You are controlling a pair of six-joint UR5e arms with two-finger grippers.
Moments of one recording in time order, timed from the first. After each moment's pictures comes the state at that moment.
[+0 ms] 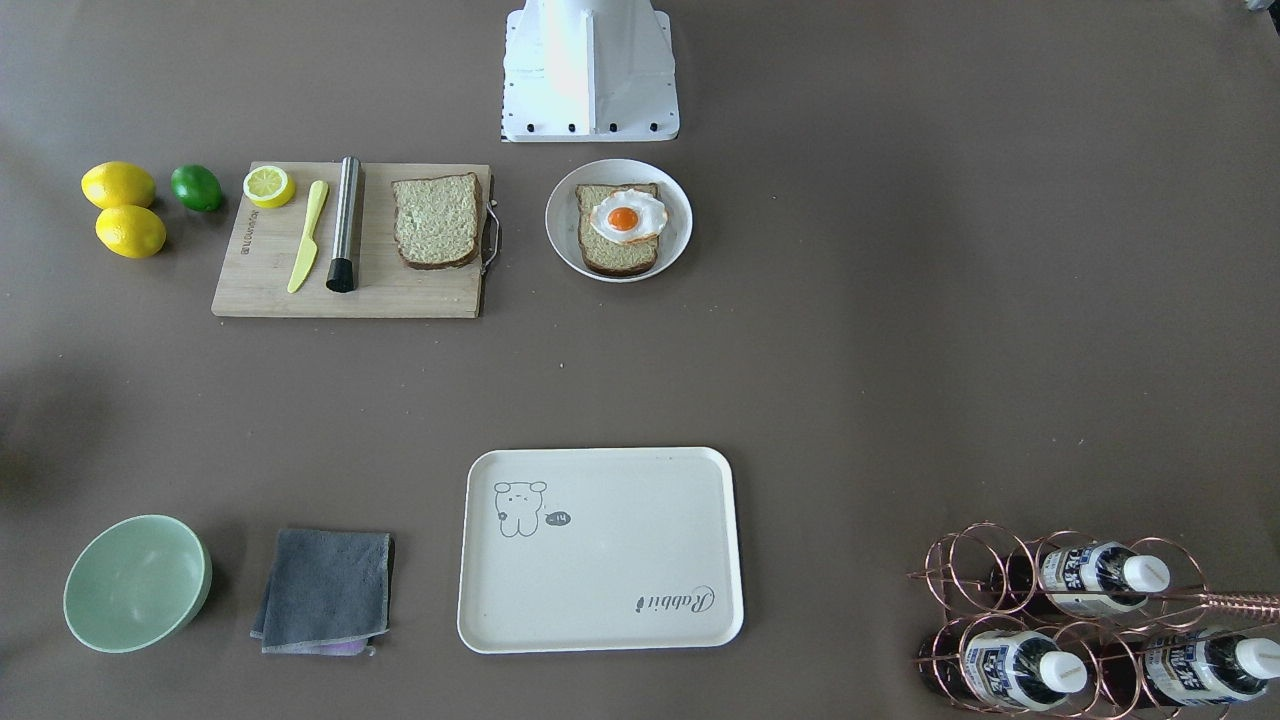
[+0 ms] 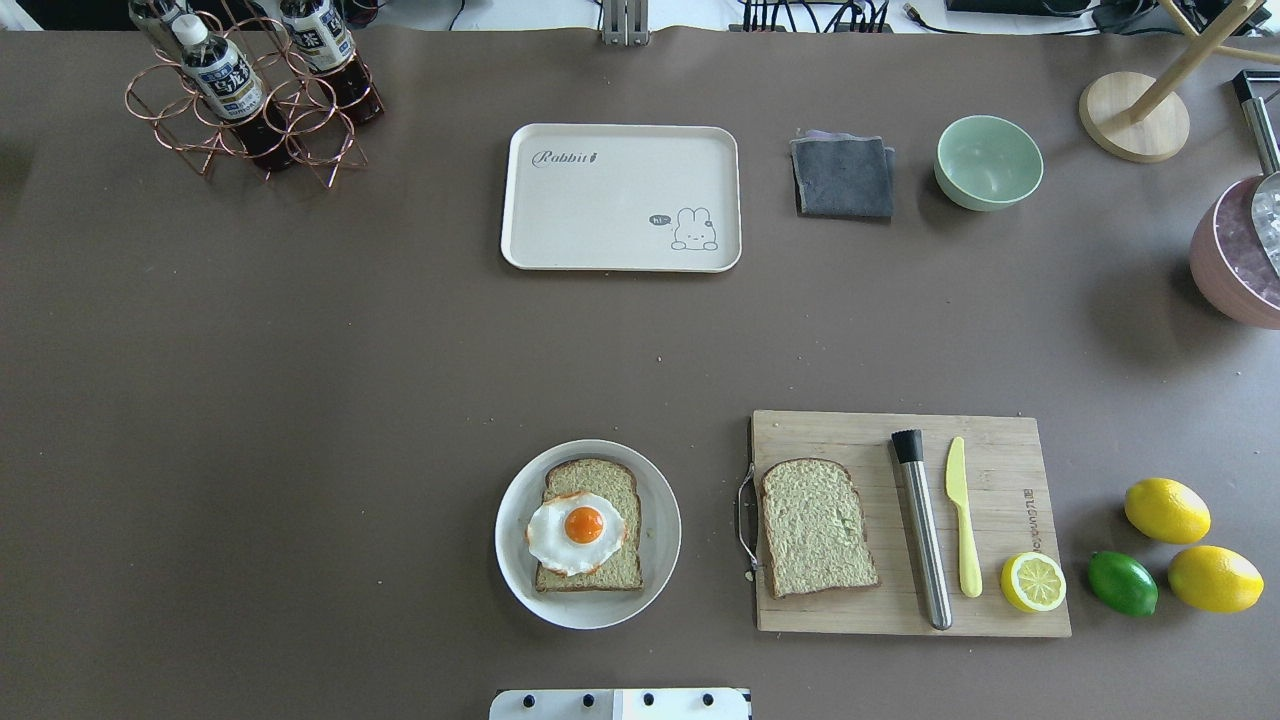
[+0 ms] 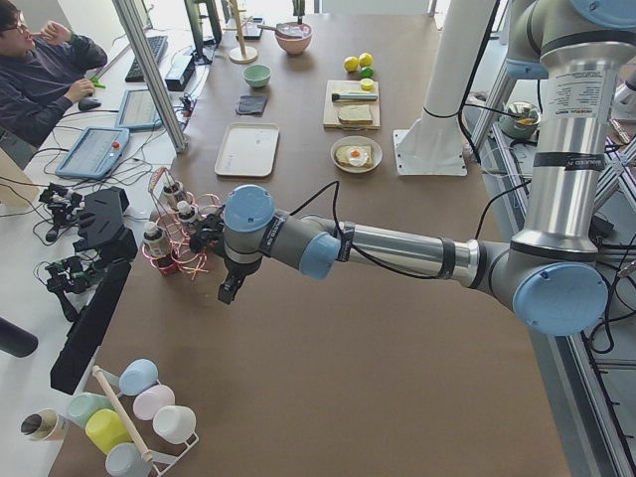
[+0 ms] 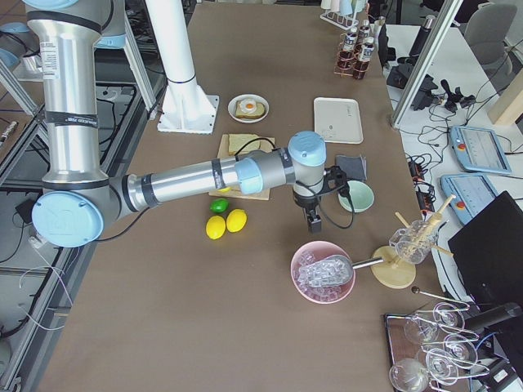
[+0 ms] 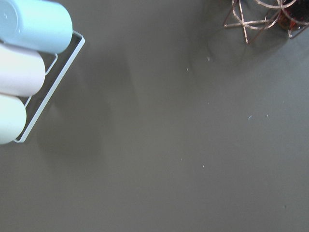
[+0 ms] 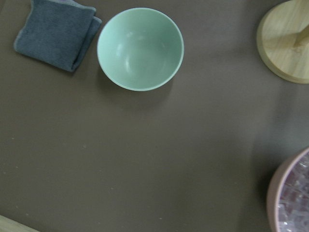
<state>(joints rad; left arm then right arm) -1.52 -1.64 -1.66 -1.88 -2.40 0.00 1.27 -1.46 1.86 -1.45 2.33 0.29</state>
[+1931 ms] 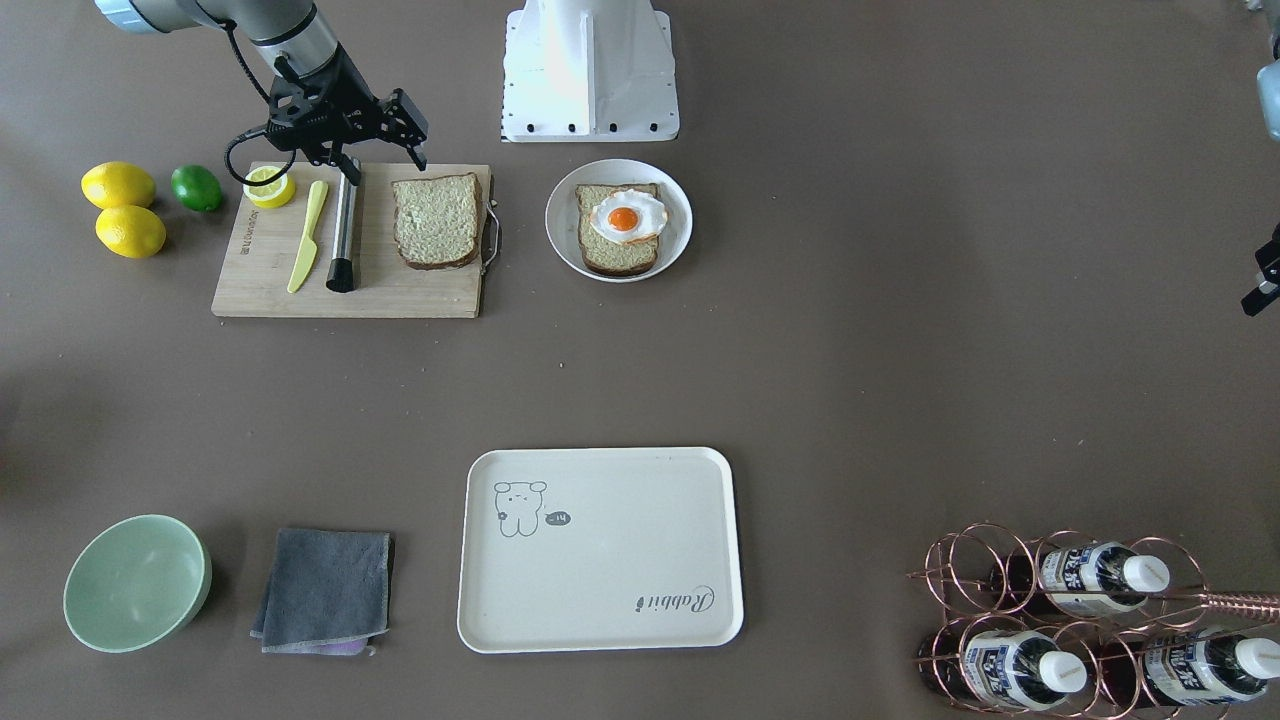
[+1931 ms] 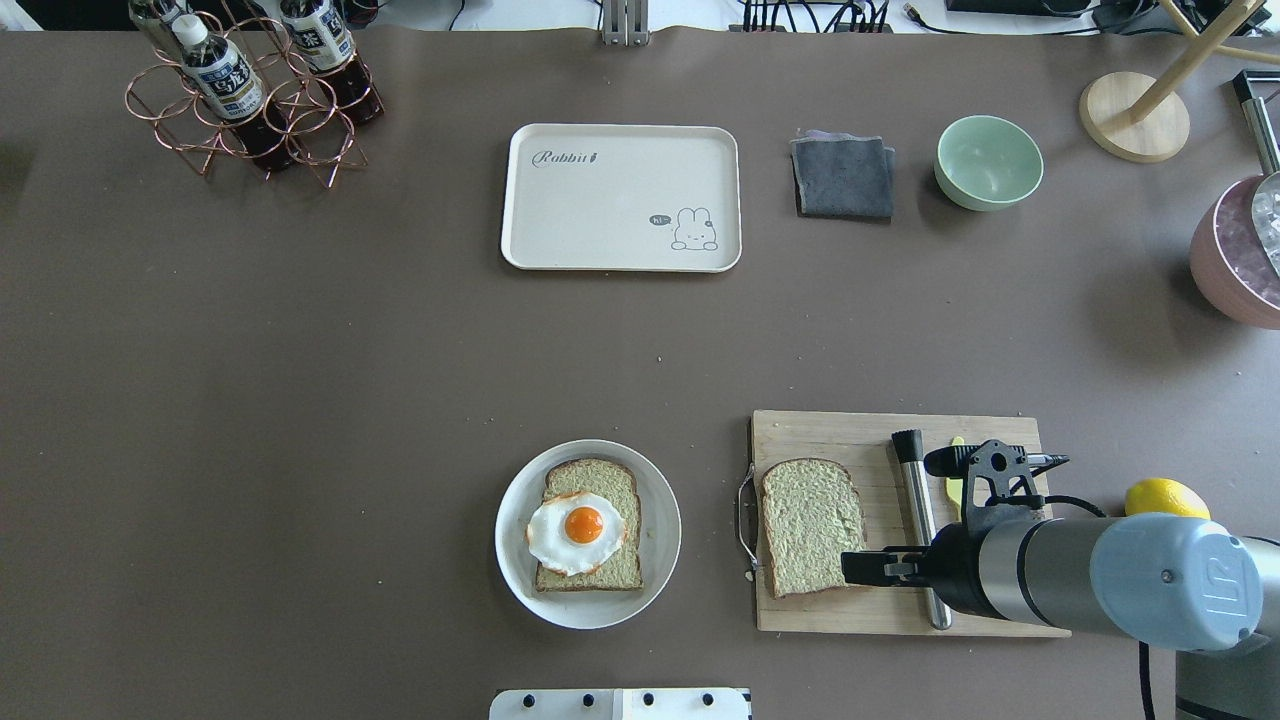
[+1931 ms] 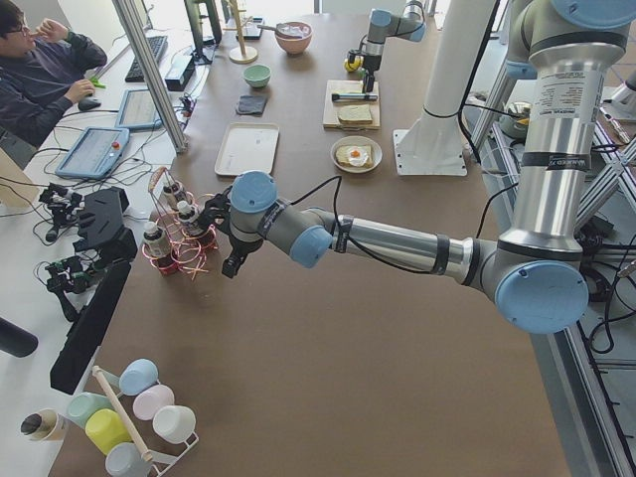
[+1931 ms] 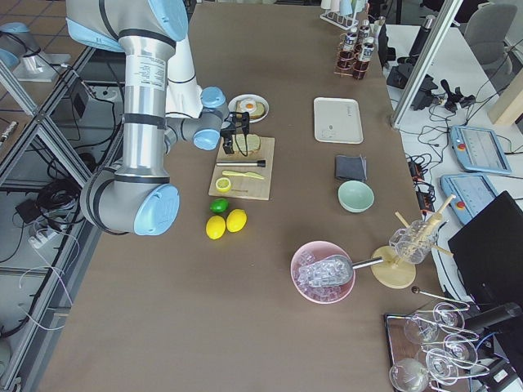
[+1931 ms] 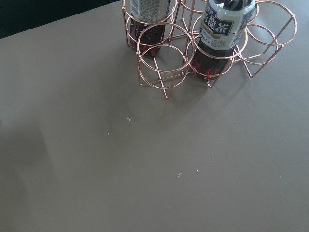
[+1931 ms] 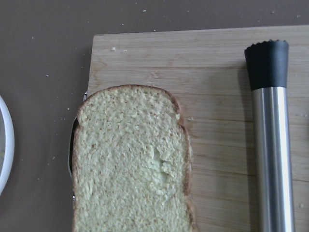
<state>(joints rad) -1.44 -1.64 -1.67 -2.00 -2.40 -0.12 0.23 -1.68 2.14 -1.00 1.65 1.40</state>
